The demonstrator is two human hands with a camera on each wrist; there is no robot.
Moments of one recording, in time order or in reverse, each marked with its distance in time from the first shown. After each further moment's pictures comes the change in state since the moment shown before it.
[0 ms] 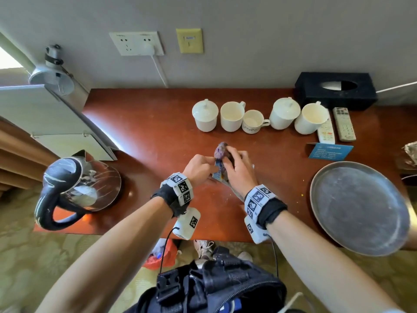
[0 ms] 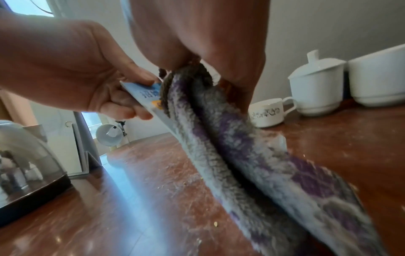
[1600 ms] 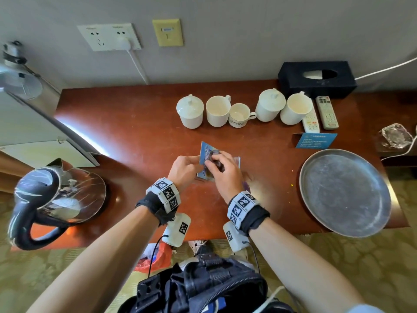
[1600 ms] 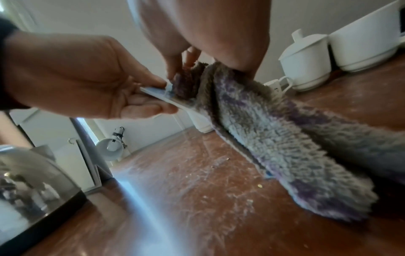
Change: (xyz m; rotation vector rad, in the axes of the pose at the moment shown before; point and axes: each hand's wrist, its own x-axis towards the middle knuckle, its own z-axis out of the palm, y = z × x) left_hand 0.006 -0.022 -0.007 -0.032 0.073 0.015; right_hand -0.006 0.013 0.041 0.145 0.253 -0.003
